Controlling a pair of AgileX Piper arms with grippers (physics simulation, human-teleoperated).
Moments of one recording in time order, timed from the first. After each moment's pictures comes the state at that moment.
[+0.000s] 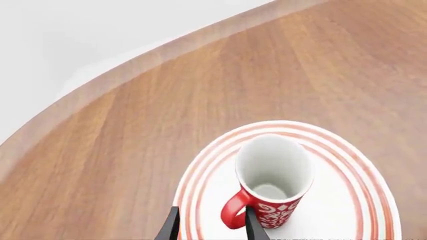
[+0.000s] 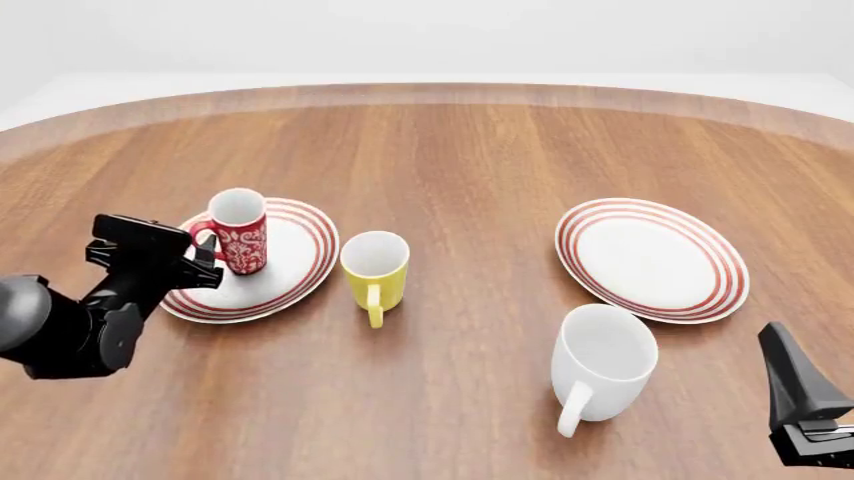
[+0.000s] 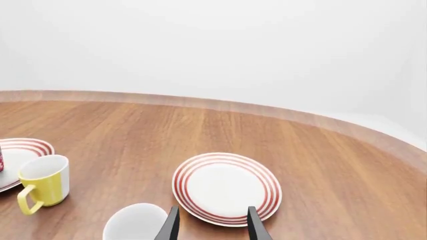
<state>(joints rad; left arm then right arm) 0.05 1.86 -0.55 -0.96 0.33 0.04 0.00 0.00 0.00 -0.07</state>
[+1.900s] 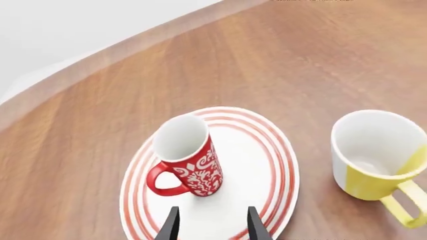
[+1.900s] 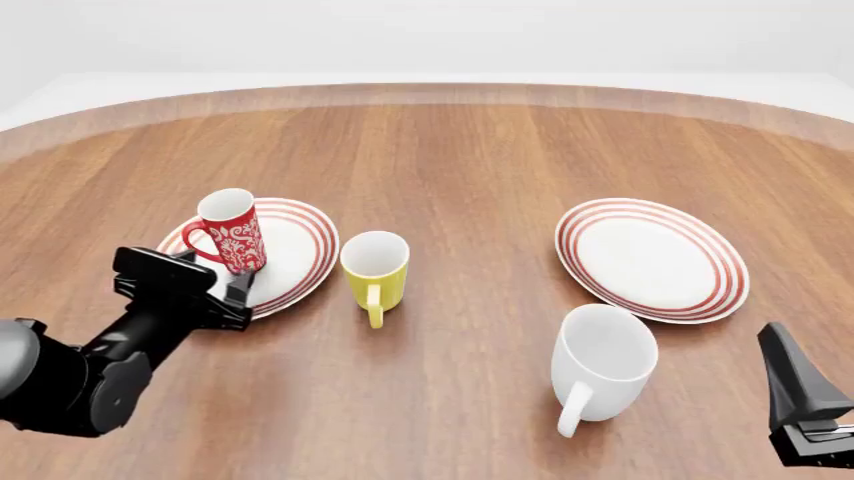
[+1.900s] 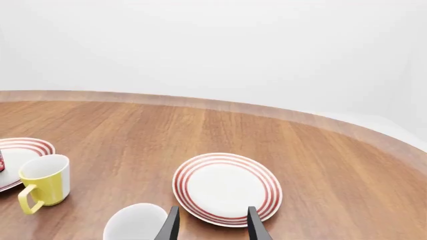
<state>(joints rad) -0.11 1.73 -0.34 -1.00 0.27 0.04 0.00 0.00 0.00 -0.07</state>
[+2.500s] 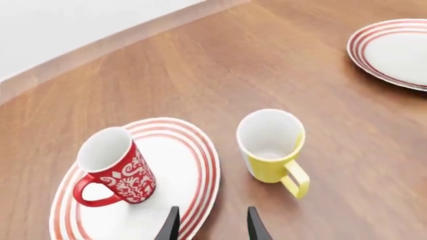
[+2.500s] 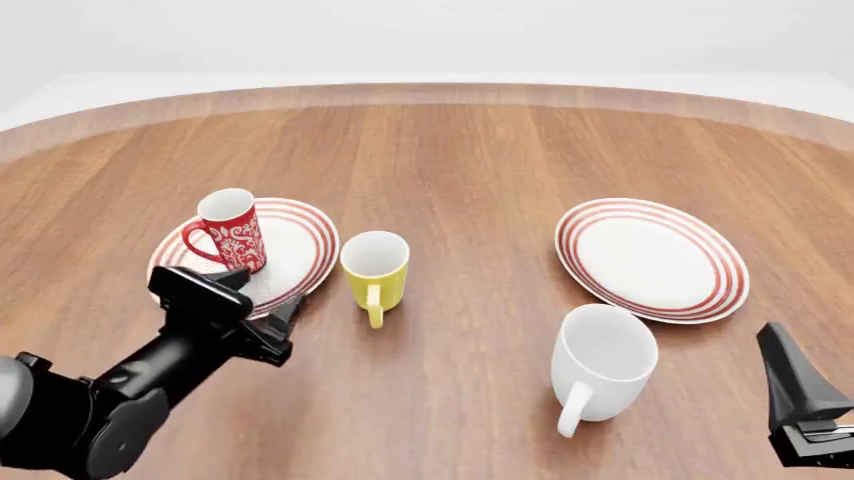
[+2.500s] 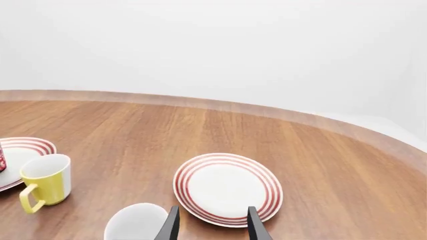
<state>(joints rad) -0.35 1.61 -0.25 -0.98 0.18 0.04 0.00 0.00 0.00 -0.07</state>
